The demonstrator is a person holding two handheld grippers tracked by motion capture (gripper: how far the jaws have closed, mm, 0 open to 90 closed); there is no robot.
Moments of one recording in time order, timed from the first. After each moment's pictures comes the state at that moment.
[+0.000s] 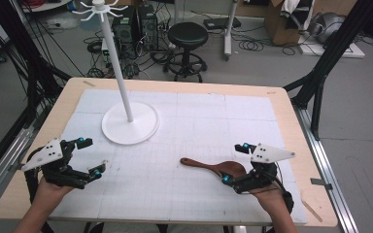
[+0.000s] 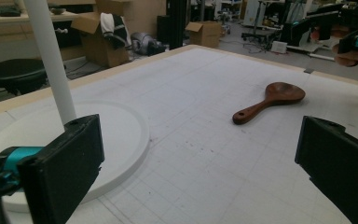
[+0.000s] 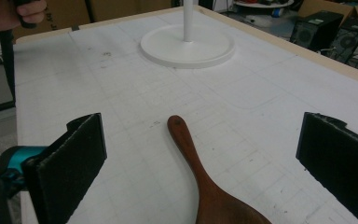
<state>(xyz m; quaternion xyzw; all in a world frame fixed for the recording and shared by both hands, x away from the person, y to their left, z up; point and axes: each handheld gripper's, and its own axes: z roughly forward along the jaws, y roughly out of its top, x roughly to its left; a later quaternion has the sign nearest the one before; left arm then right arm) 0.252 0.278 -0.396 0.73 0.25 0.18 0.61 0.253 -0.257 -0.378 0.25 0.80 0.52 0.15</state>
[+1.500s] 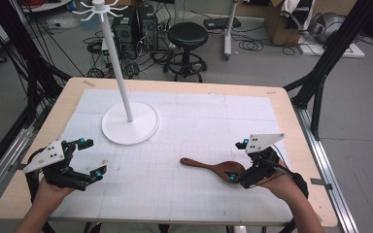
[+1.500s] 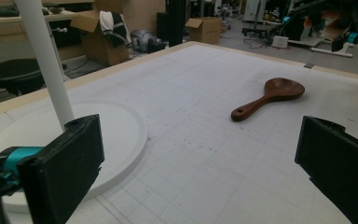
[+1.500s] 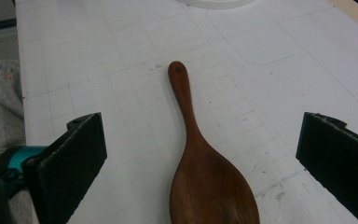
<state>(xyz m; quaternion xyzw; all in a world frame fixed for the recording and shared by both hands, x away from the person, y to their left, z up) 0.248 0.274 -0.394 0.74 0.25 0.18 0.60 0.280 -0.260 -0.357 0.20 0.89 0.40 0.11</state>
